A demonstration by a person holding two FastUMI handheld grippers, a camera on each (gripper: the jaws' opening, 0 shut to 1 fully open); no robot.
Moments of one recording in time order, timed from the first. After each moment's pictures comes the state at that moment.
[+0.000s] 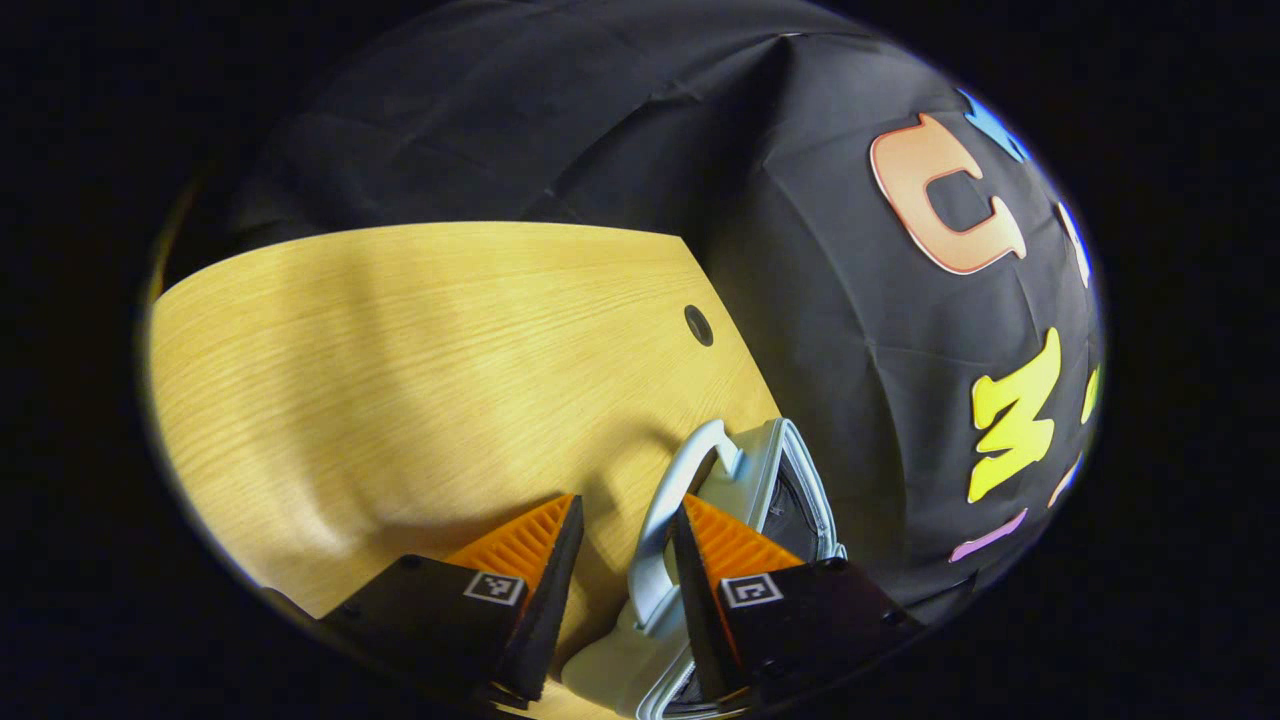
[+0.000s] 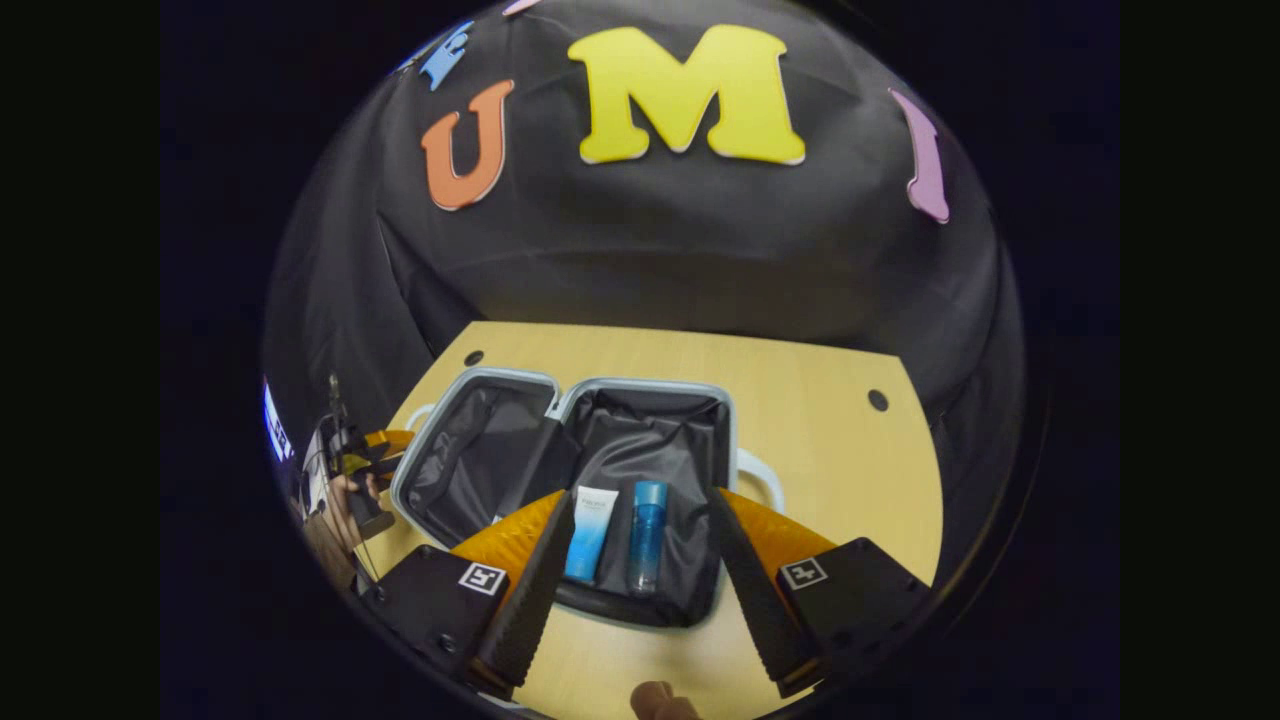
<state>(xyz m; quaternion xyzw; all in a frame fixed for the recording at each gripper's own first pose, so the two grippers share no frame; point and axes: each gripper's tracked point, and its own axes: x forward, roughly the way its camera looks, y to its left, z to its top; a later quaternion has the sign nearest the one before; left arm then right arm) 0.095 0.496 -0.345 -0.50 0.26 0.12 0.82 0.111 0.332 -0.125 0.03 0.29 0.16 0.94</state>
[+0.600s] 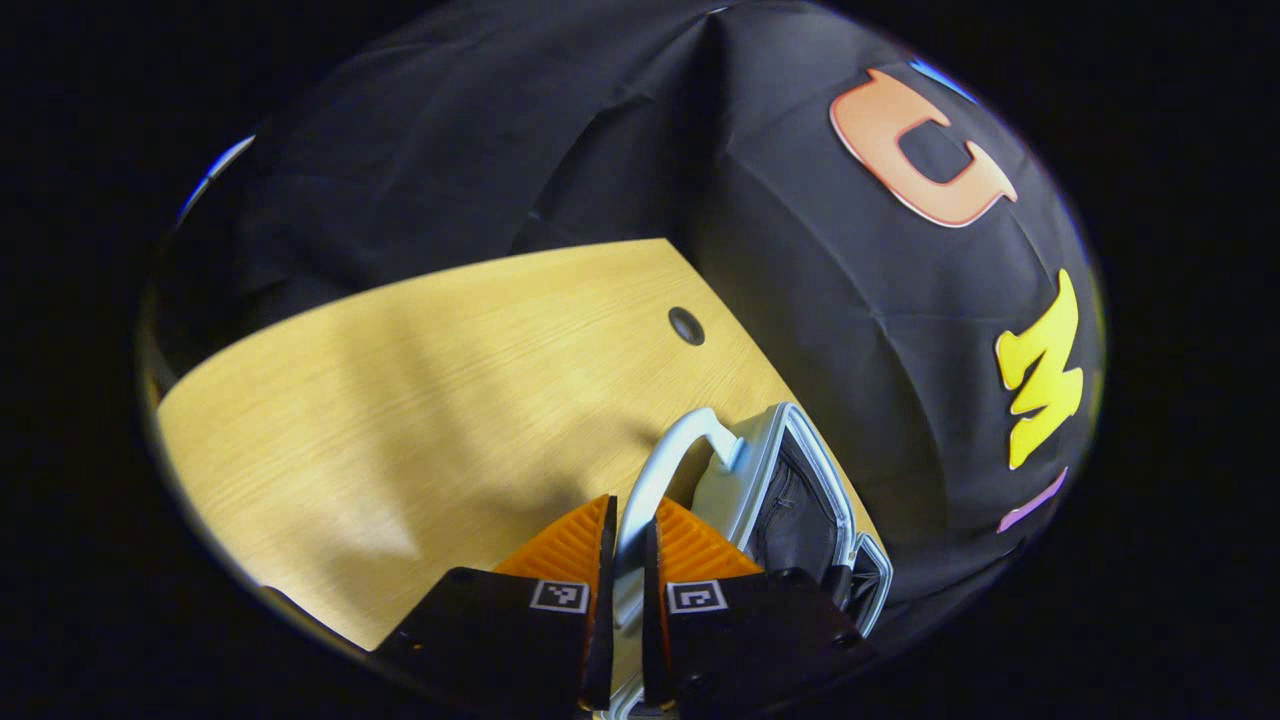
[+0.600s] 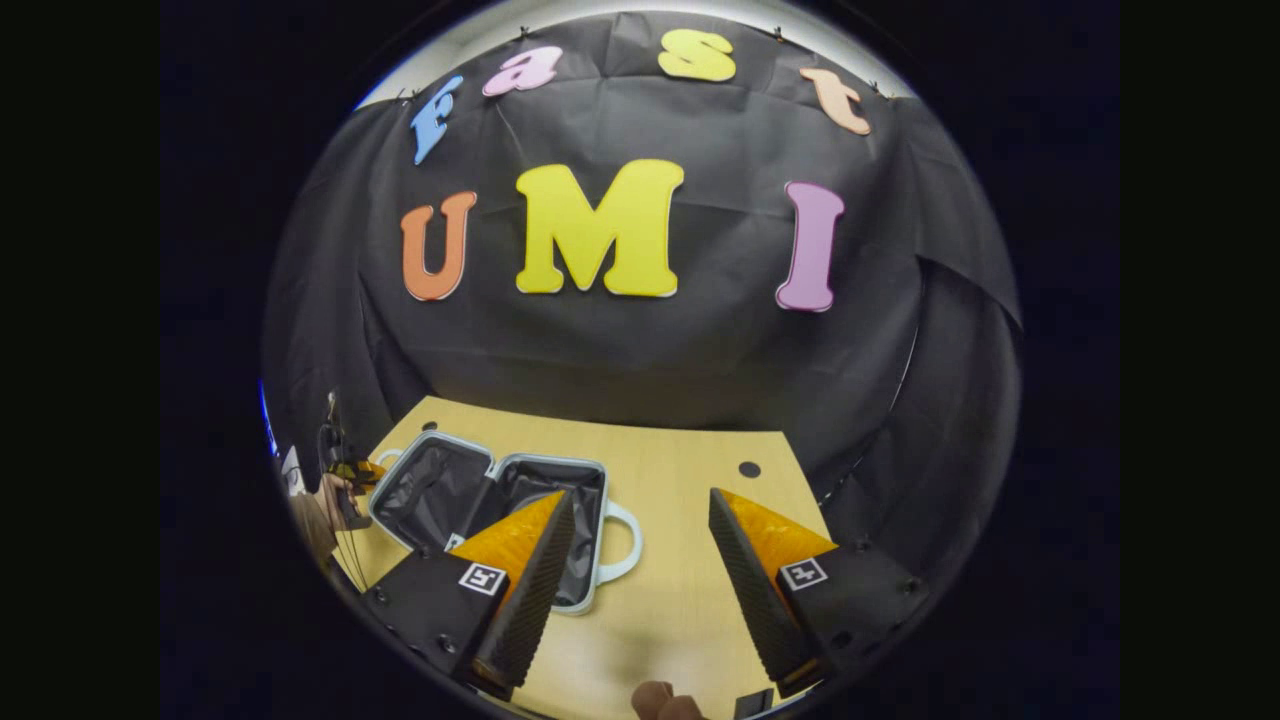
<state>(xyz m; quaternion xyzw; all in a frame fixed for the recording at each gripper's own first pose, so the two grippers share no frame) 0.098 0.501 -0.297 -0.38 0.28 0.16 0.87 0.035 0.205 -0.017 0.02 0.15 0.06 0.99</state>
